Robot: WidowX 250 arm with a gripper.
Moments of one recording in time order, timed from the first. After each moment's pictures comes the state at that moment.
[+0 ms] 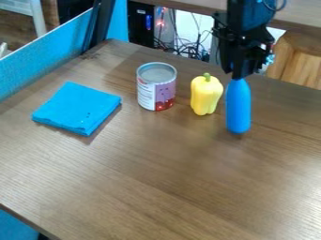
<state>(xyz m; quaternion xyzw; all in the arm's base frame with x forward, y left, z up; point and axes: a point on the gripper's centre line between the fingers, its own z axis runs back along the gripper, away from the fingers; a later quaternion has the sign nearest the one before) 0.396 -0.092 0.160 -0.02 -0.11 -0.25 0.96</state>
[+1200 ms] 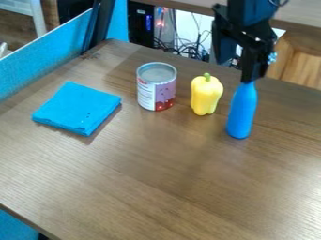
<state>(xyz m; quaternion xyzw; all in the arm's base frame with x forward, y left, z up) 0.382 -0.086 0.175 0.00 -0.13 -0.25 0.96</state>
